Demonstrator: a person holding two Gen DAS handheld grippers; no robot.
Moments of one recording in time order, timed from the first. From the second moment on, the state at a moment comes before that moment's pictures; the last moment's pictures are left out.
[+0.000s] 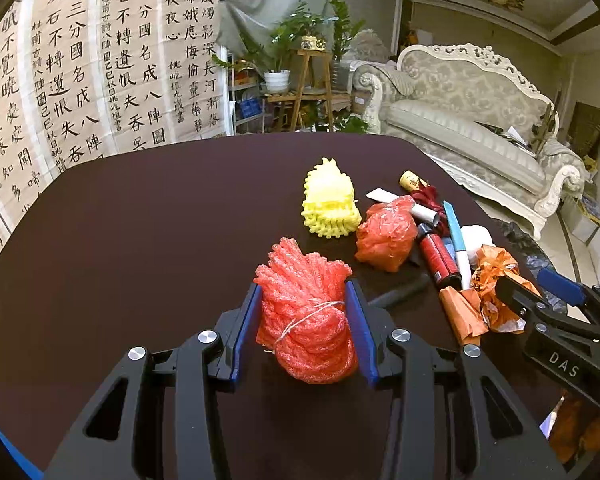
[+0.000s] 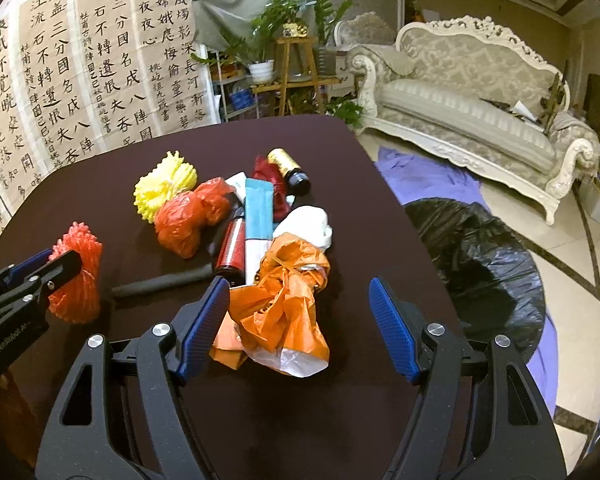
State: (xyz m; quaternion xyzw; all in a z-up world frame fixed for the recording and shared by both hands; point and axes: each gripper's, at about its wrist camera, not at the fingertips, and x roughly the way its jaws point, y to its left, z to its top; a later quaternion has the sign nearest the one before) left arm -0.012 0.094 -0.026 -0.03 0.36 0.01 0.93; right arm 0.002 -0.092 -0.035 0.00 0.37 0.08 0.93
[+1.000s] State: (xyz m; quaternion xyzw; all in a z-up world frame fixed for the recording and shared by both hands) left arm -0.016 0.103 -0.032 -0.04 0.36 0.01 0.93; right arm 0.001 -0.082 -0.039 -0.02 0.37 0.08 0.92
